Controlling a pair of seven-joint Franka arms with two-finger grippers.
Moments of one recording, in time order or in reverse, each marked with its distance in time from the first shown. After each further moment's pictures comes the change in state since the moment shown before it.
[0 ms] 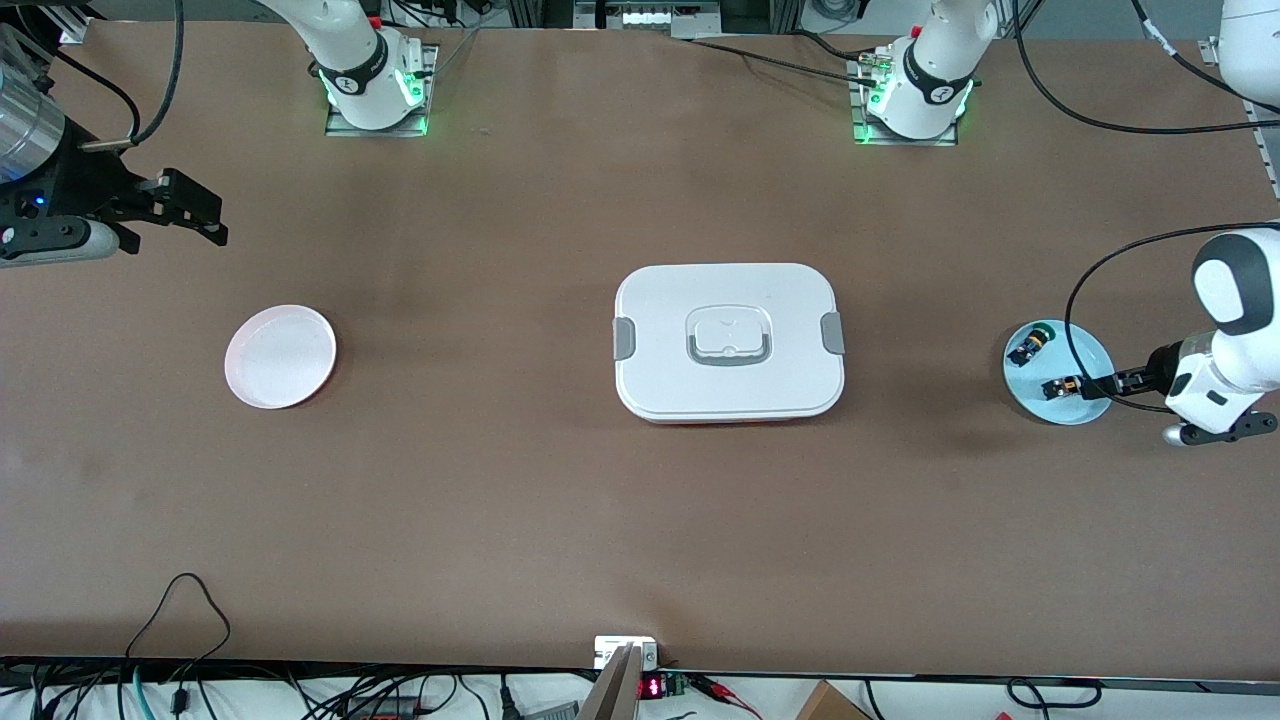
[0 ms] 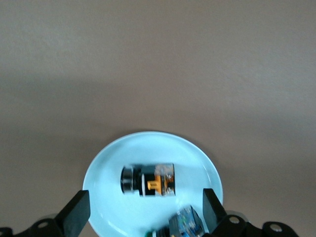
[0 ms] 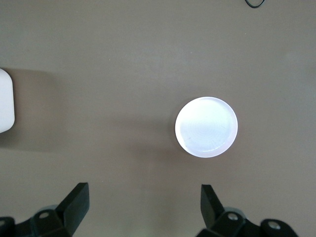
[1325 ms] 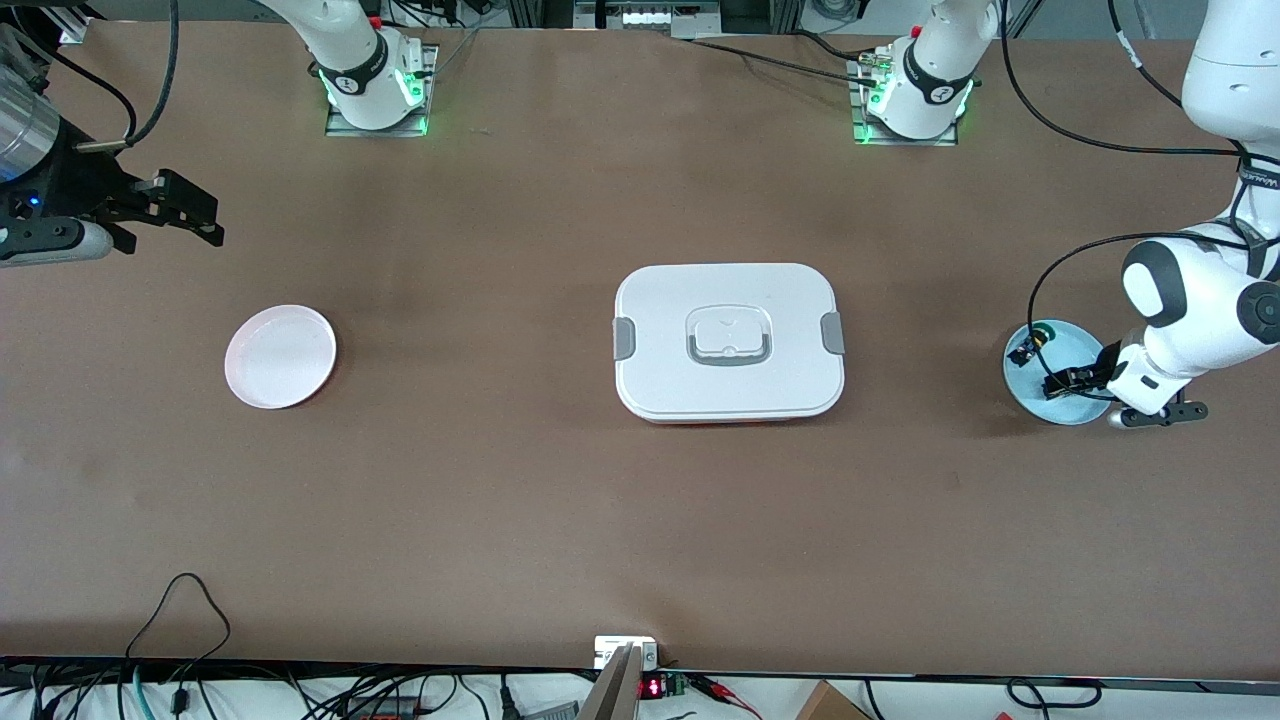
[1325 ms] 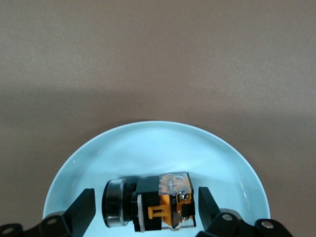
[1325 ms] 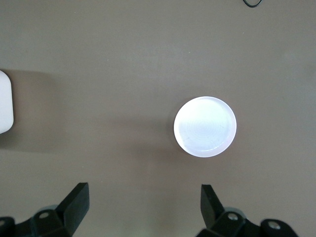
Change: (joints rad) left arm 0.026 0.065 -0.008 -0.152 0.000 0.228 0.052; right arm -0.006 0.000 -0.001 0.000 0.000 0.000 0.000
